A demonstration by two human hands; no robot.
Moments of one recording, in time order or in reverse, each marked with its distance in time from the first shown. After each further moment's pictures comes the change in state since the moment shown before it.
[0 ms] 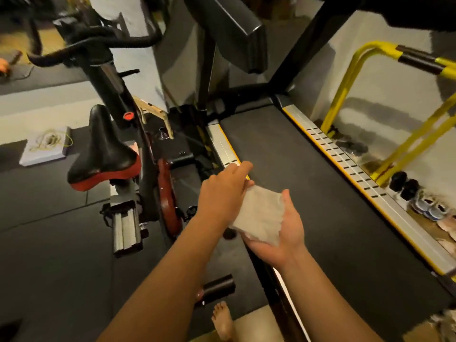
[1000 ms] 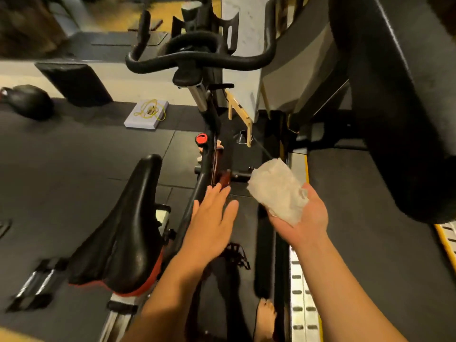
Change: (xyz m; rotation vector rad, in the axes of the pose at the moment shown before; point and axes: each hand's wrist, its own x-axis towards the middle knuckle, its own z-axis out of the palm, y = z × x) left_hand 0.180 -0.203 0.007 -0.395 0.053 -0.762; right_hand 0.394 -0.122 0.090 -0.071 0.255 0.193
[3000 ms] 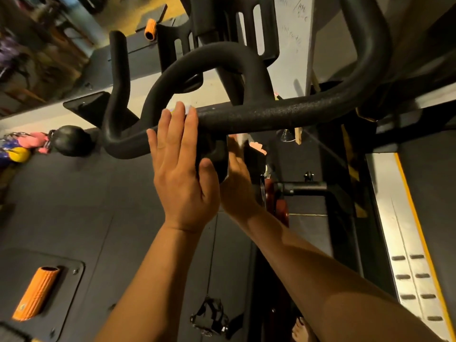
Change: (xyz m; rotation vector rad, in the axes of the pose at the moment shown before) left_hand 0.375 -0.035 -0.141 0.429 0.648 0.530; right_hand 0.386 0.107 0.199 -1.592 -0.150 -0.943
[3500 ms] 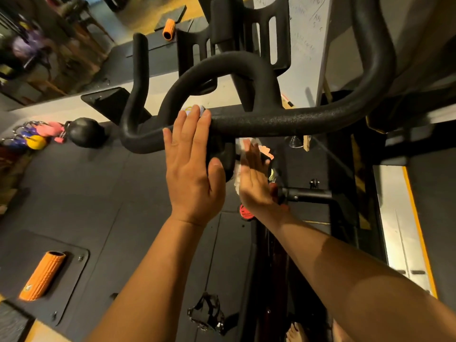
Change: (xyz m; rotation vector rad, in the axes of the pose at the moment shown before) left_hand 0.003 0.000 -0.004 0.027 -0.043 0.003; right_hand 0.010 0.024 -0.022 -0.127 -0.361 0.292
